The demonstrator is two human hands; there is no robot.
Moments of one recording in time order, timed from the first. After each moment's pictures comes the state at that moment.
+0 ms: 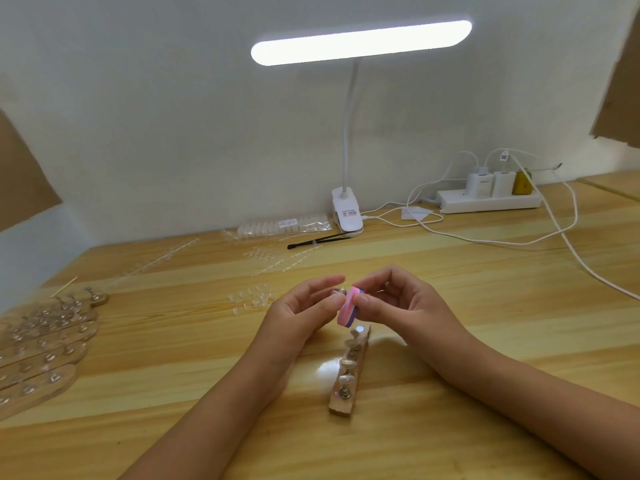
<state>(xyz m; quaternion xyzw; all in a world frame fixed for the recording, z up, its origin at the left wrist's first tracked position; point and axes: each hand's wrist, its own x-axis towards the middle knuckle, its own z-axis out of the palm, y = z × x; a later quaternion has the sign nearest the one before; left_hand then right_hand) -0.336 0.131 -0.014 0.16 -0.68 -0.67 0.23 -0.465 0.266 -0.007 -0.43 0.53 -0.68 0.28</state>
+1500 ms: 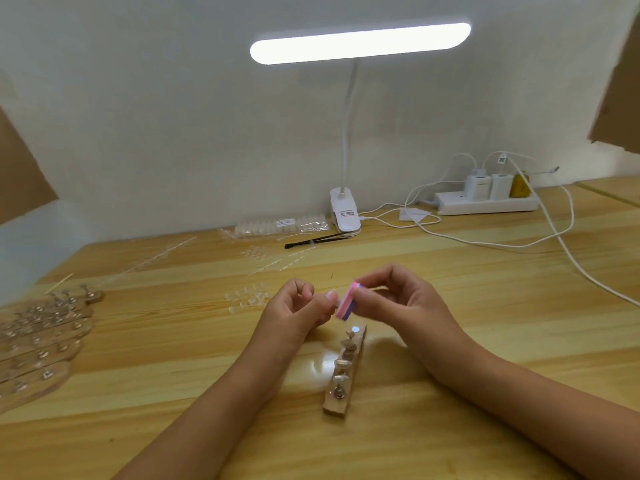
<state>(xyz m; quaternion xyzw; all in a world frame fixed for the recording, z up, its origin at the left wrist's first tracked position) -0.343 0.128 -0.023 0.17 -0.66 -0.67 0.29 -0.466 0.266 -0.007 -0.41 0.54 -0.69 0.28</state>
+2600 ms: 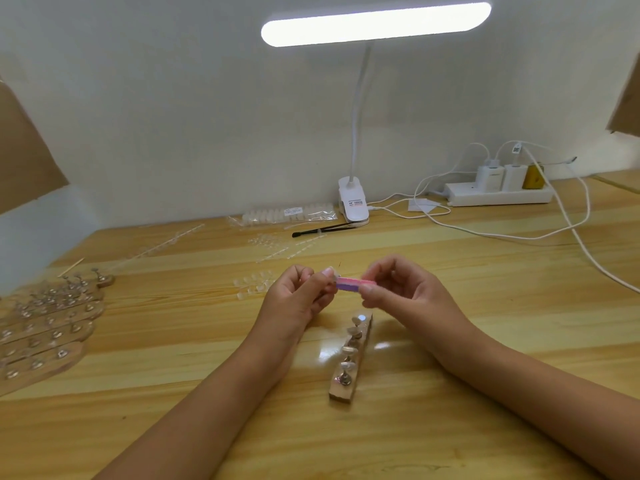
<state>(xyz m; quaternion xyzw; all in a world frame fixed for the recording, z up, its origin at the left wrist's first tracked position) -0.346 0.126 -0.020 0.18 -0.55 -0.75 0.32 -0.469 0.264 -0.012 -0.45 0.56 -0.65 0.24</state>
